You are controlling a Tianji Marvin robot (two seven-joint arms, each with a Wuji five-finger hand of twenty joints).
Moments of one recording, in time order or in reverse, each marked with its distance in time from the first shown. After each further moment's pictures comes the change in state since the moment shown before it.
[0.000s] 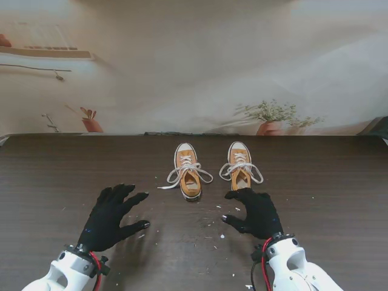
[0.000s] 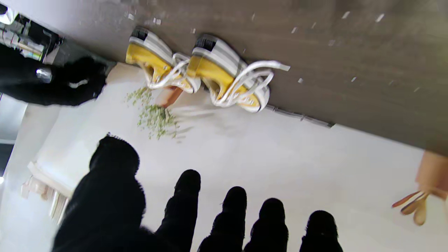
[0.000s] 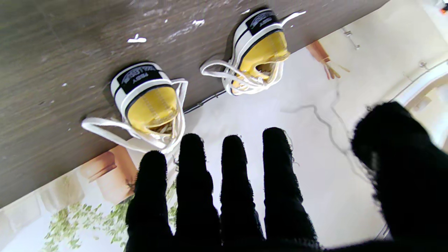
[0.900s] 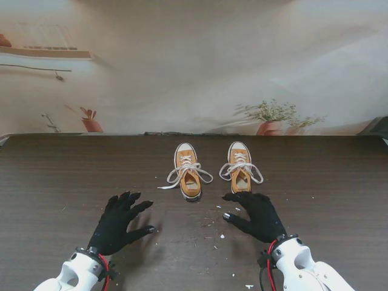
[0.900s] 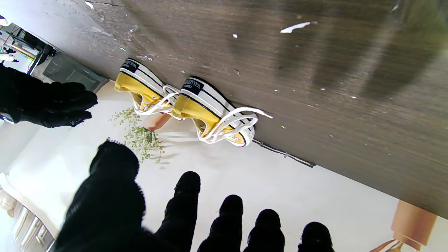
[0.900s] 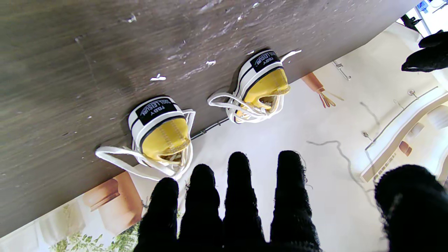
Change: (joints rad) left arm -0.067 0.003 0.073 0.114 -0.066 0.038 -0.043; right arm -0.020 0.028 0.049 -0.010 0.042 -0.047 0.151; left_hand -0.010 0.035 -0.010 0.000 -0.020 0.000 0.004 -0.013 -0.048 -0.038 -0.061 -0.054 -0.078 -0.052 -0.038 -0.064 -0.075 -0.064 -0.040 -0.041; right_hand -0.190 0.397 -0.310 0.076 -0.206 -0.135 -0.086 -0.122 -0.101 -0.066 -0.223 -0.087 -0.202 -0.119 -0.224 -0.109 -0.176 -0.186 -0.178 -0.203
